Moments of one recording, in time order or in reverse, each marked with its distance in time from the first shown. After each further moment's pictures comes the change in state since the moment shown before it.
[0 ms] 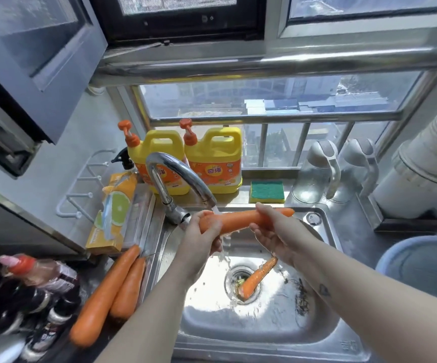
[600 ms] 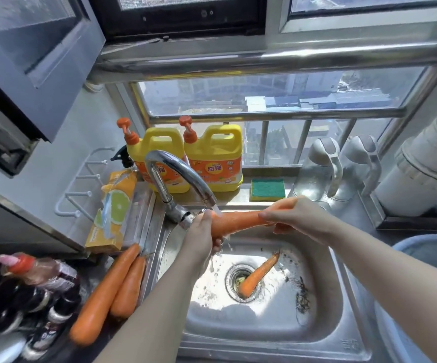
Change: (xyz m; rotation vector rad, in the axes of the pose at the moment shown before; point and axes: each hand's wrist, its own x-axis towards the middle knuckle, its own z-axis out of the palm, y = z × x) left_hand 0.015 -0.002 0.008 0.004 0.088 -0.151; right_hand 0.010 -0.045 -0.037 -0.941 -0.258 -0.297
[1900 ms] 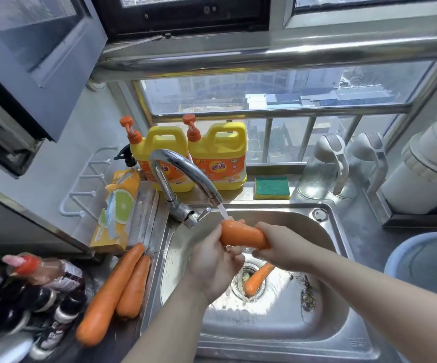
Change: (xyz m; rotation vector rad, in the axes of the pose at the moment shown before) left_hand -0.043 -0.002 0.005 -0.602 -0.274 -0.262; right_hand -0.010 0.017 0.059 -0.682 -0.099 -0.070
